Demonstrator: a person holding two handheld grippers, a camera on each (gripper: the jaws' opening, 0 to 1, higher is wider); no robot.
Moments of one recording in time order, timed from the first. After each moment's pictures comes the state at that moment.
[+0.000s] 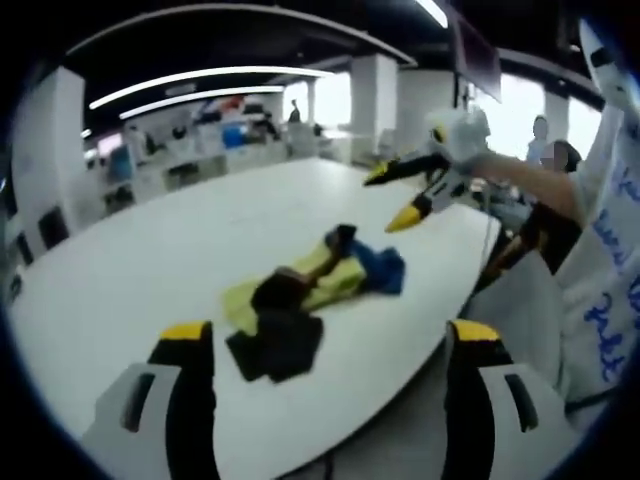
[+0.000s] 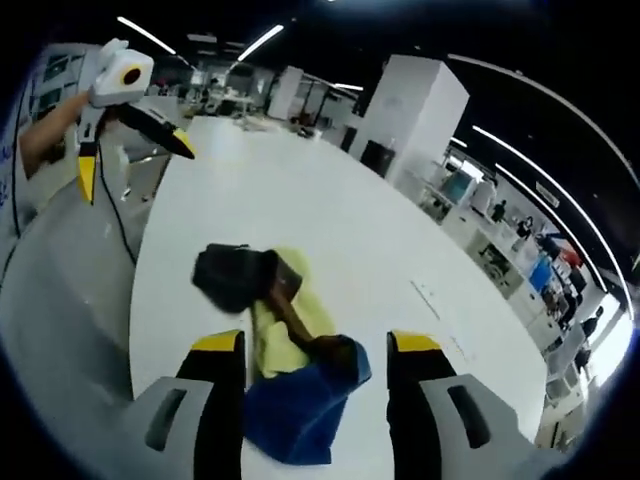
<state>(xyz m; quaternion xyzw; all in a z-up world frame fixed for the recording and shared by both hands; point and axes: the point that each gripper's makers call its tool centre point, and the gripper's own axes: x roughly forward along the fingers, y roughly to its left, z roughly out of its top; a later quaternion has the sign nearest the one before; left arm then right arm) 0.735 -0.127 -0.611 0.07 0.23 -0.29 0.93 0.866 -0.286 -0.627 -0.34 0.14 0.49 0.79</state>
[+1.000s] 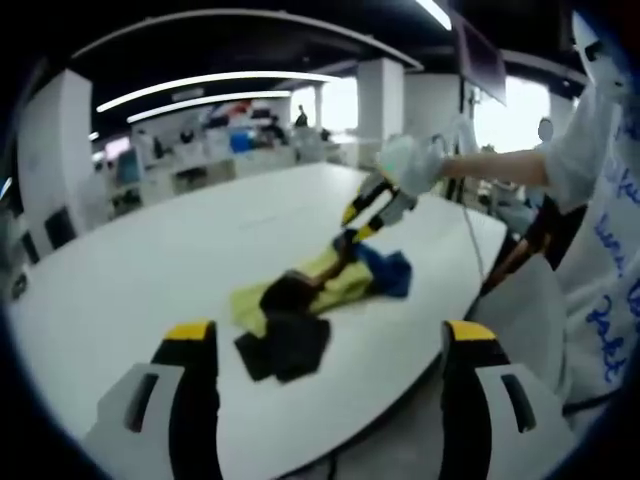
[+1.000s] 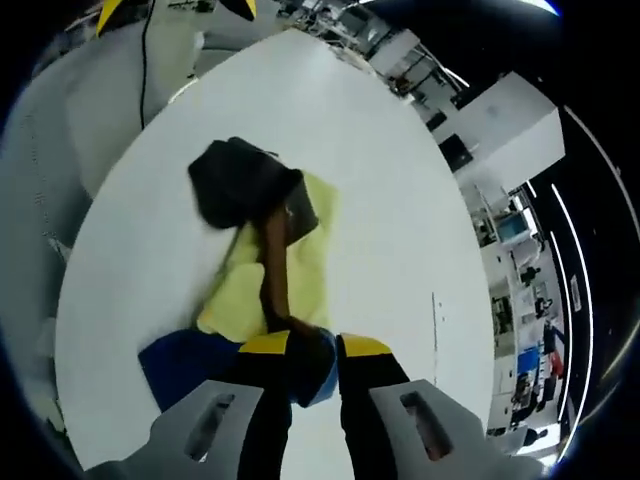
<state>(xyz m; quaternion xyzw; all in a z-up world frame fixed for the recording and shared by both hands) 0.732 -0.121 -0.606 0.07 0.22 -0.27 0.93 0.917 -0.265 -0.688 -0.54 0.13 0.53 0.64</state>
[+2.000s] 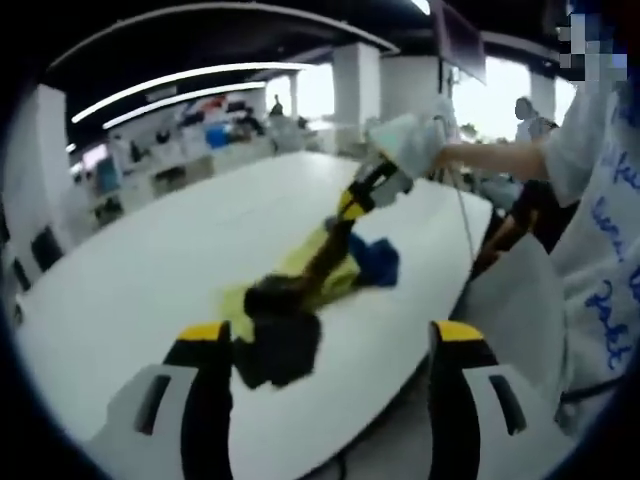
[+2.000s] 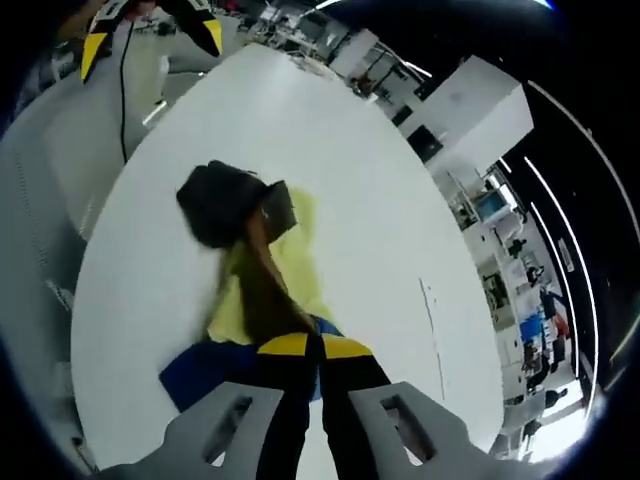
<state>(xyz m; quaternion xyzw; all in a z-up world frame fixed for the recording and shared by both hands) 0.744 -0.138 -0.610 0.12 0.24 -0.32 0.91 0.901 -0.282 -0.667 -0.48 0.14 0.50 0.71</state>
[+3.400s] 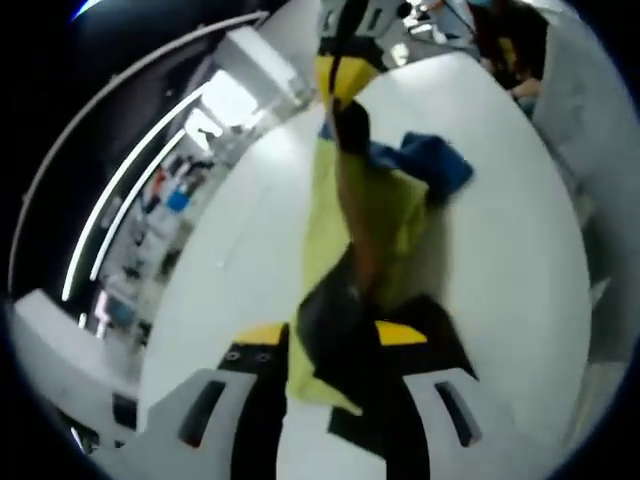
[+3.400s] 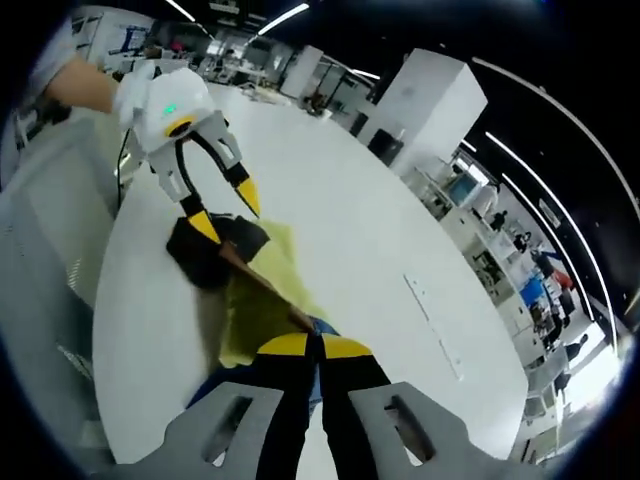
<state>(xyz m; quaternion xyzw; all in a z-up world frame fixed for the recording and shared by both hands) 0.873 -0.149 -0.711 0.45 0.18 -0.35 0.80 0.896 -0.287 -0.643 -0.38 0.14 0.47 0.78</state>
